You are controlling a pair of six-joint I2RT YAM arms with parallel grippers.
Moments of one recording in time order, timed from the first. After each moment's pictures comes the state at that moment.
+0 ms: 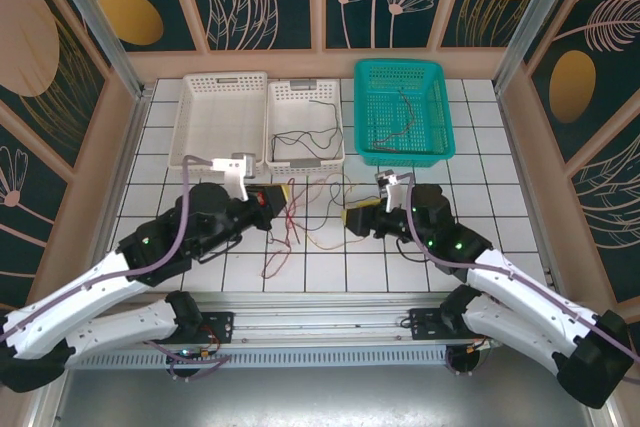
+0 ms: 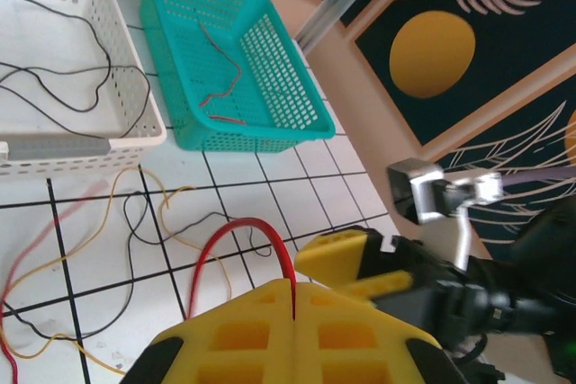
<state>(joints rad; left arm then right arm) -1.01 0.84 0.95 -0.43 -0.18 -0.79 0.75 0.79 0.52 -0.07 -0.36 0.57</state>
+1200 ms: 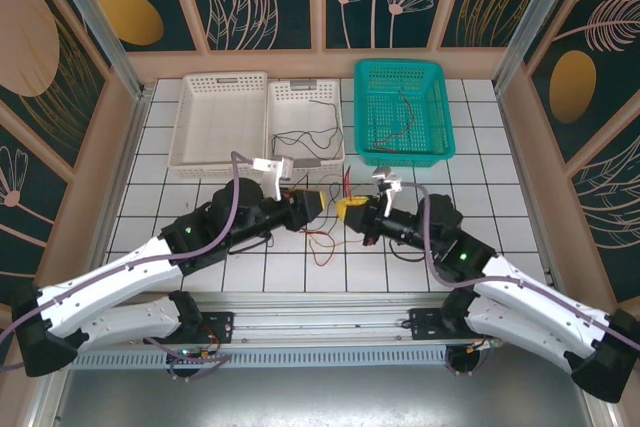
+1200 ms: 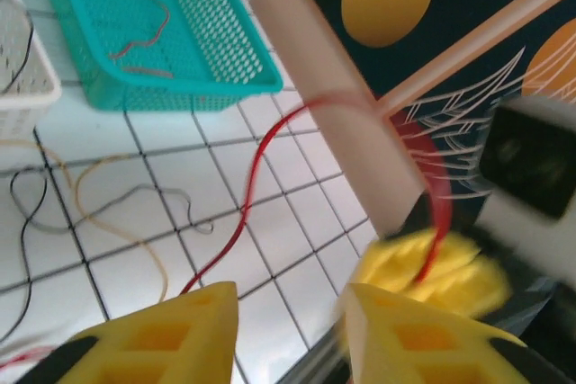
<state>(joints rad) -1.01 0.96 0.84 -0.19 0.00 -0.81 0.87 0.72 0.53 0.13 -0.28 0.52</state>
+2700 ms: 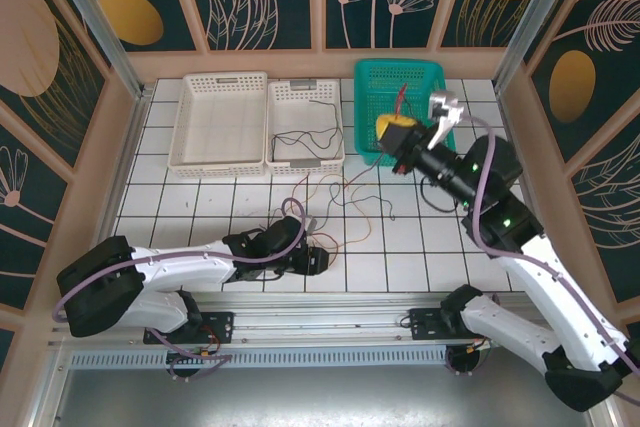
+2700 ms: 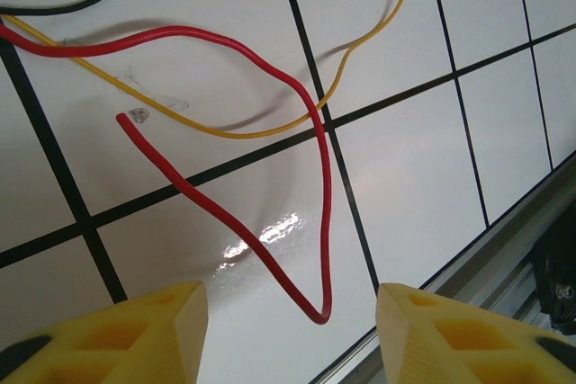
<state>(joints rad) -1.06 1.34 0.54 -0.04 0.12 -0.87 0.57 0.87 1.10 -0.14 -0.24 0.45</state>
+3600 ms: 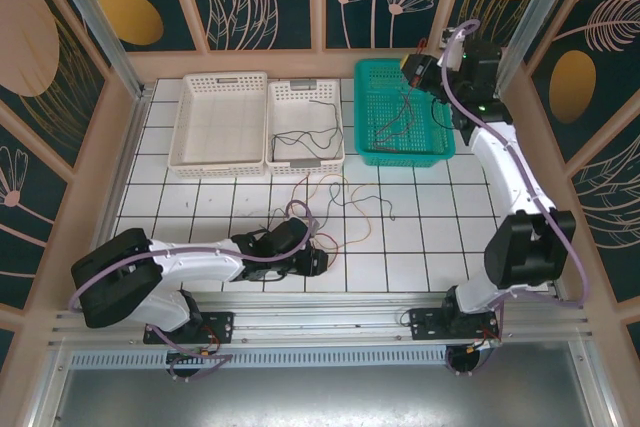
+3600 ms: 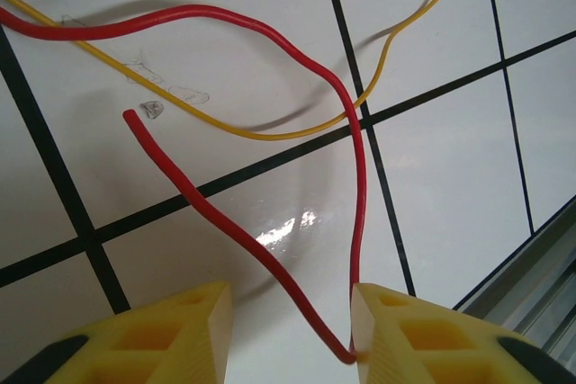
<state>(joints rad) -1.06 1.43 0.55 0.00 0.12 -0.87 0.10 1.58 1.46 -0.13 -0.55 0.58</state>
